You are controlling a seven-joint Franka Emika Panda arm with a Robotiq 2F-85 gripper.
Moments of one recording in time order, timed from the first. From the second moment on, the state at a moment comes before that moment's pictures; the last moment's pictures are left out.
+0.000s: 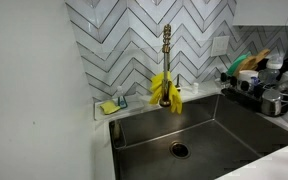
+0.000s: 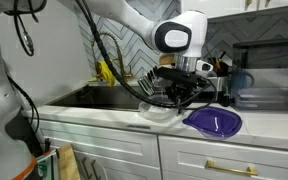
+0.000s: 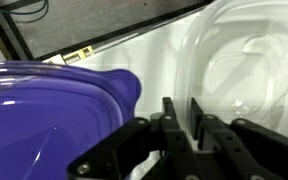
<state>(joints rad) -0.22 0.22 -0.10 -1.95 0.13 2.02 -0.63</state>
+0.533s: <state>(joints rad) -0.21 0.20 -0.10 -1.93 0.08 1.97 -0.63</state>
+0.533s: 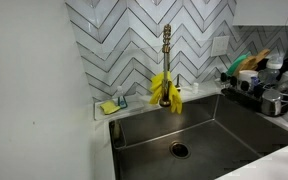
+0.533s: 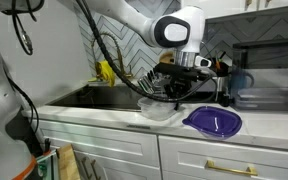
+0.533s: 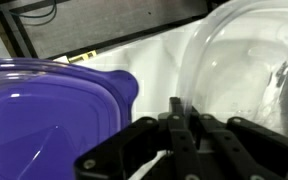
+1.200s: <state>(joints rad) -0.11 0.00 -0.06 -1.91 -0.20 1.80 -0.68</state>
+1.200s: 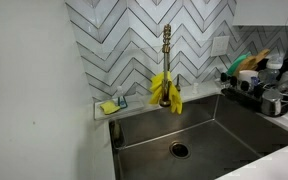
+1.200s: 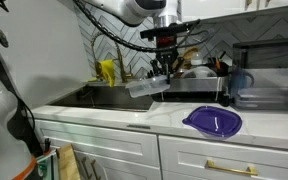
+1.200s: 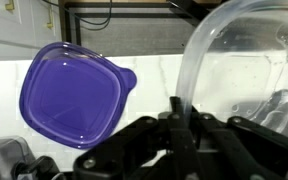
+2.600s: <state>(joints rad) 0.10 -0.18 0.09 -1.85 -0.28 1.86 -0.67</state>
